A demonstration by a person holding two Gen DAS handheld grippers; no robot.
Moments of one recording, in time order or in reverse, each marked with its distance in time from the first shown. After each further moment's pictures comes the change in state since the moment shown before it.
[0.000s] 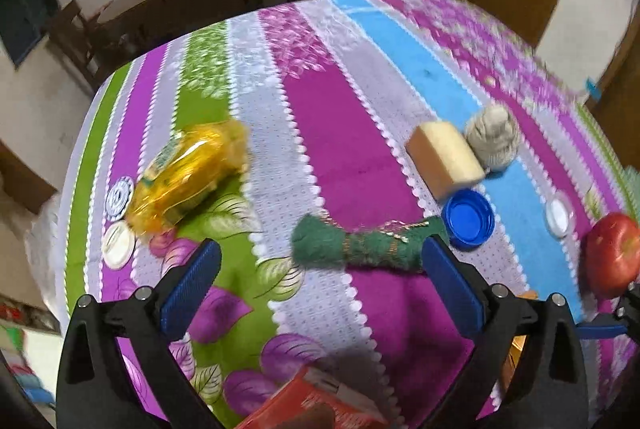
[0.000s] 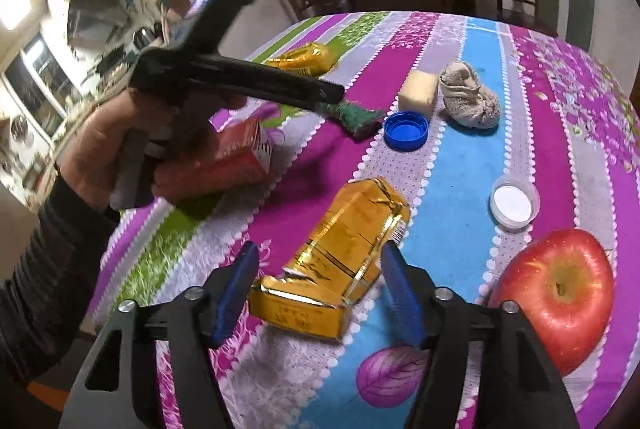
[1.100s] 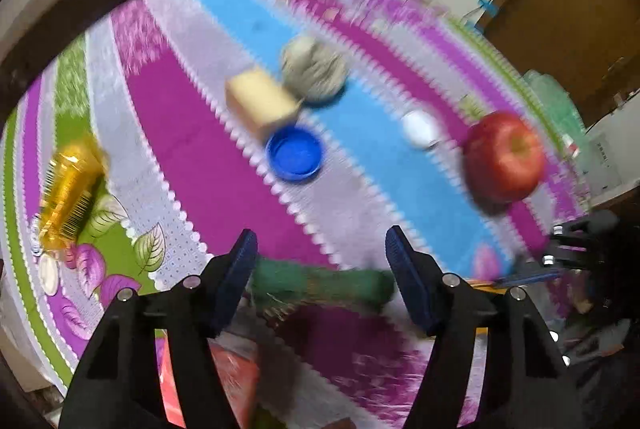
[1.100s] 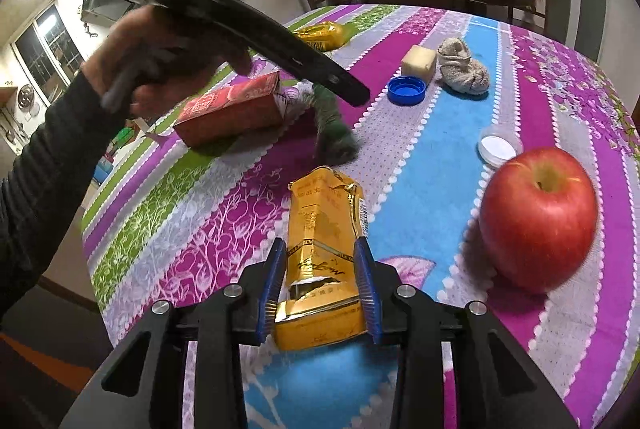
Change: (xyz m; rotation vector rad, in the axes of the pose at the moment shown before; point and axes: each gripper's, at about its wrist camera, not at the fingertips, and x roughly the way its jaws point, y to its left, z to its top) left arm -0.051 -0.060 -0.018 0.250 0.118 -0.351; right arm -0.035 0.010 -0.061 -0.109 0.017 -0.022
